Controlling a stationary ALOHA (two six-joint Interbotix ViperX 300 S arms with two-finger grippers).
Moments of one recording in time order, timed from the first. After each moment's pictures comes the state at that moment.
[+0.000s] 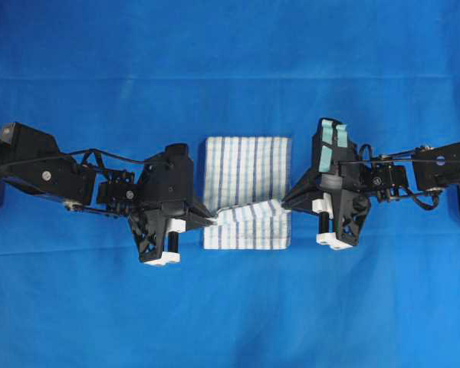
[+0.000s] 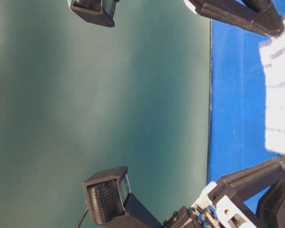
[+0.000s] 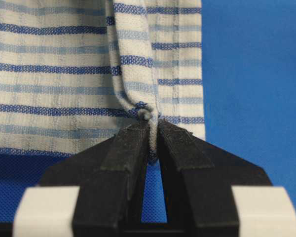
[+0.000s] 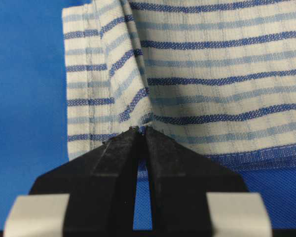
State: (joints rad) left arm -0.13 0.10 0.74 -0.03 -0.14 -0.15; right arm 0.07 -0.10 0.91 -0.08 -0.10 0.33
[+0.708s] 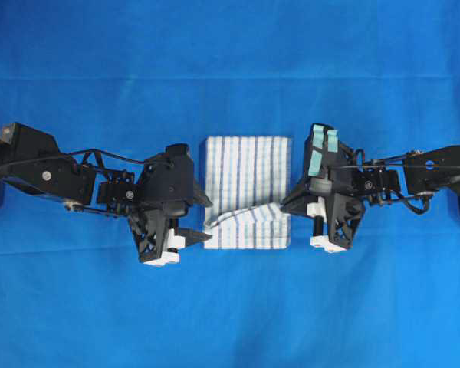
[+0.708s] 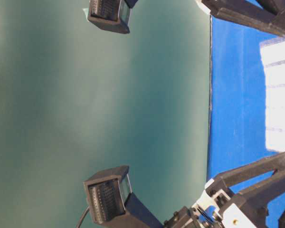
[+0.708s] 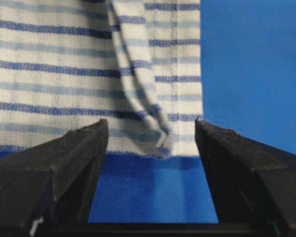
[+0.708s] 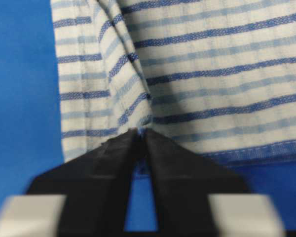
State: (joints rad) left arm -0.13 0.10 0.74 -0.03 -0.13 -0.15; right arm 0.09 -0.05 0.89 -0.04 -0.10 0.33
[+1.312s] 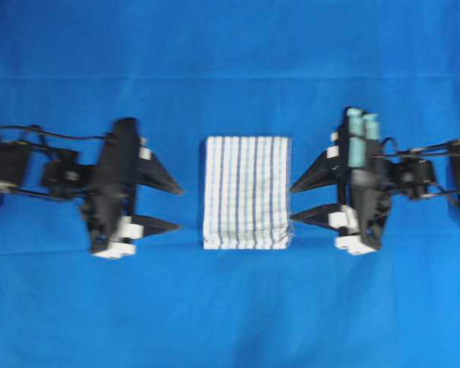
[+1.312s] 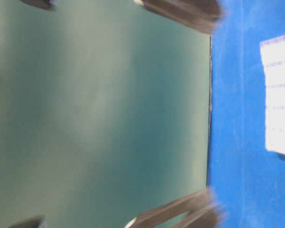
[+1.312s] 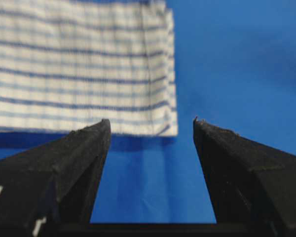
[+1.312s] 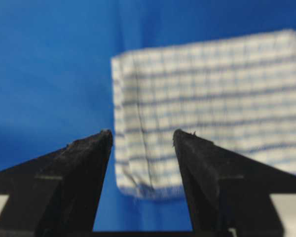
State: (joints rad) left arm -0.13 -0.29 0.84 -0.03 0.05 -0.13; right arm 0.12 -0.35 0.87 -0.07 0.06 0.32
